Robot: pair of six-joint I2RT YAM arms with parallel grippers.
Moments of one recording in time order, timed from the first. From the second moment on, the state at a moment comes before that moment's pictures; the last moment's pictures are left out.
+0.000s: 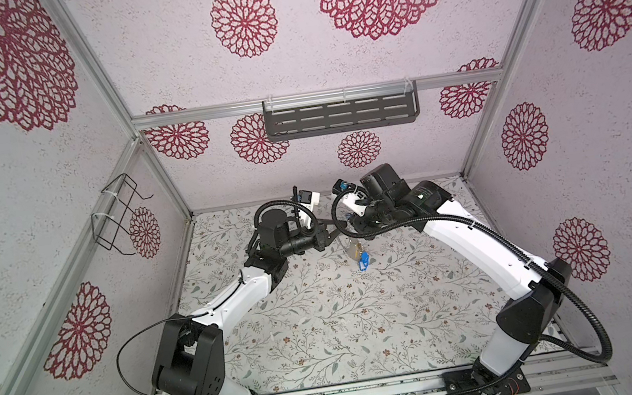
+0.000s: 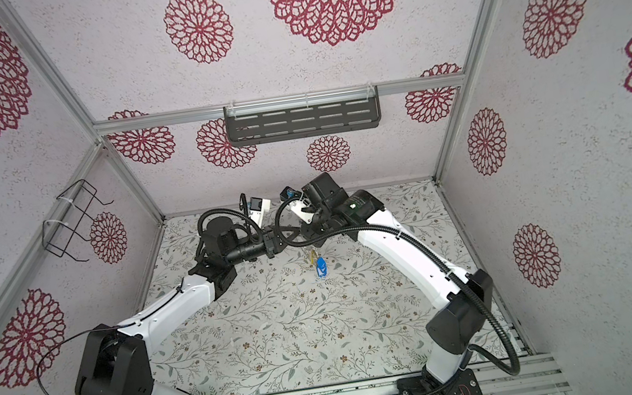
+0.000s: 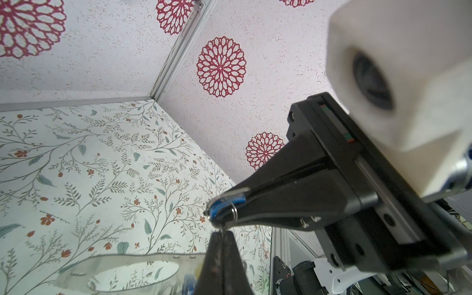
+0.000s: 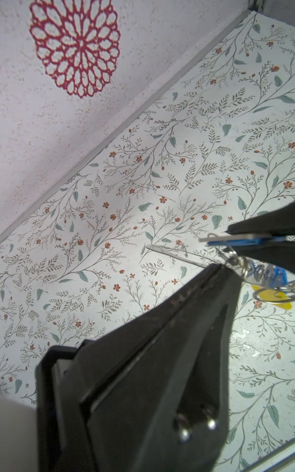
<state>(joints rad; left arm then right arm) -0.48 1.56 1.07 0.39 0.77 -0.56 0.67 1.63 1.80 -0.95 -0.03 -0.24</state>
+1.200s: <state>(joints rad) -0.50 1.57 1.09 0.34 0.69 -0.54 0.57 1.62 1.67 -0.81 -0.17 -0.19</state>
